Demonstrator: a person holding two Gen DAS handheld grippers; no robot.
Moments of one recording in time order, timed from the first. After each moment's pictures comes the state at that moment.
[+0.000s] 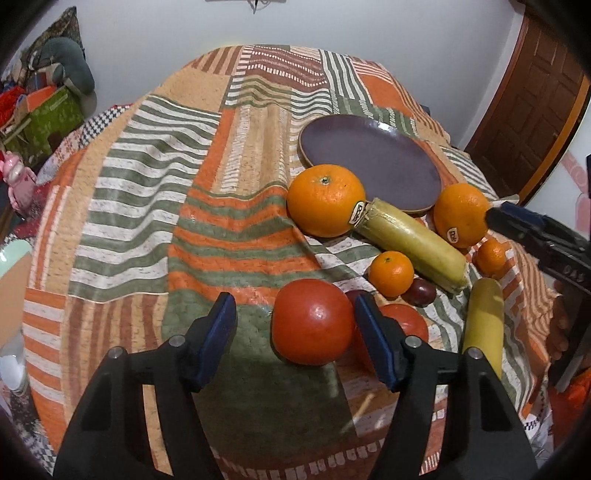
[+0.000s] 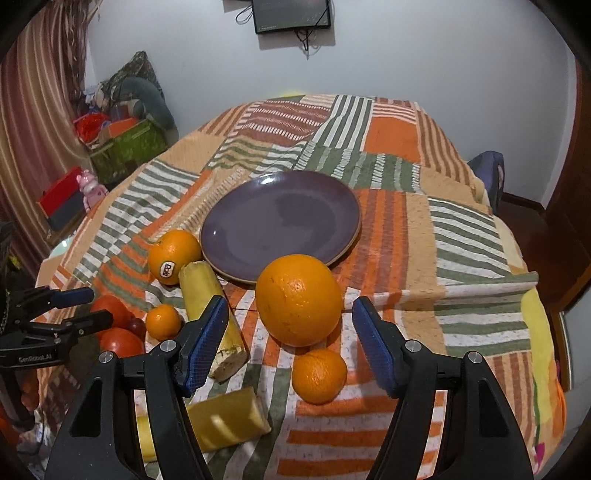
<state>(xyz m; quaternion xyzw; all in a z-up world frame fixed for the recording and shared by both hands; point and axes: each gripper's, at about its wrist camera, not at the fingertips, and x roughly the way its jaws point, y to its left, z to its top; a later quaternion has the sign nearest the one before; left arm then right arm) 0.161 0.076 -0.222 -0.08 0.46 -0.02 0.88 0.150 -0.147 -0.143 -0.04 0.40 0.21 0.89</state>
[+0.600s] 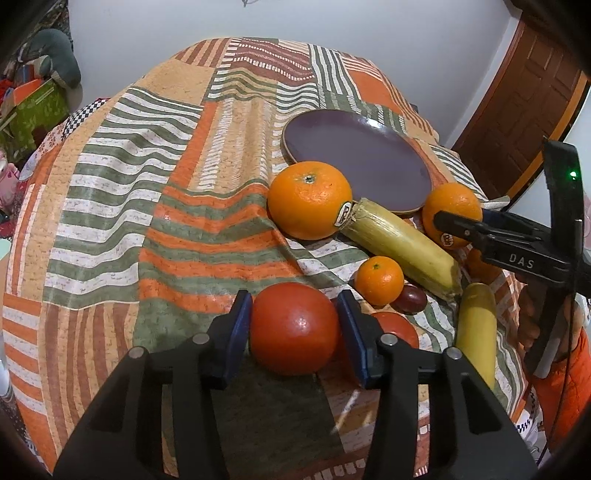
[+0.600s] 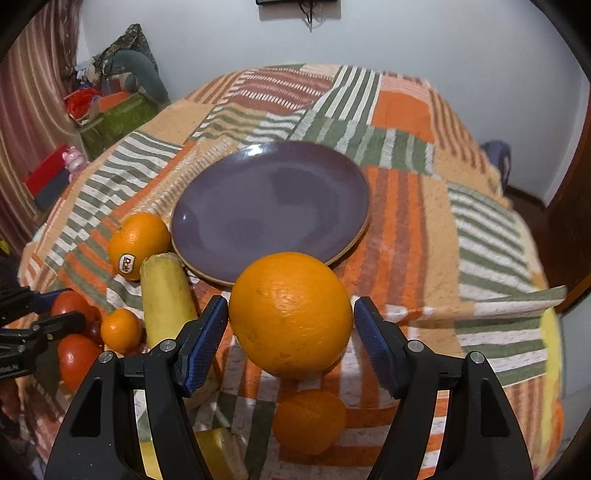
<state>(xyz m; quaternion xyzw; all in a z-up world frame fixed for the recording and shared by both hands) 0.172 0.074 -0.228 -0.09 0.47 -0.05 0.88 0.186 -0.136 -0.175 -0.05 0.45 0.21 0.86</state>
